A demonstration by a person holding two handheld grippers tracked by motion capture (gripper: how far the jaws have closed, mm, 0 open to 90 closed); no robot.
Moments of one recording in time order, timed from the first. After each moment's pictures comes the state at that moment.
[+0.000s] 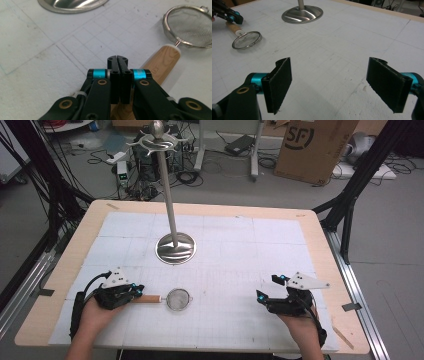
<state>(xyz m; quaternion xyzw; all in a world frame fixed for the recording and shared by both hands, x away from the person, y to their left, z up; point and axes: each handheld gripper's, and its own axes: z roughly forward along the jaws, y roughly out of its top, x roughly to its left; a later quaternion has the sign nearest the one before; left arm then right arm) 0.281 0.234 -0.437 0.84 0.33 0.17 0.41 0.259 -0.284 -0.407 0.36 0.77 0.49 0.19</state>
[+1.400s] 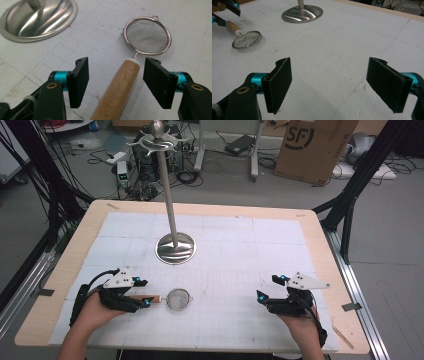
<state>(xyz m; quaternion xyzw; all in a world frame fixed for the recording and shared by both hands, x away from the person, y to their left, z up) 0.284 0.216 -0.419 0.88 0.22 0.12 0.41 0.258 -0.285 -0.408 0.36 0.77 0.49 0.19</state>
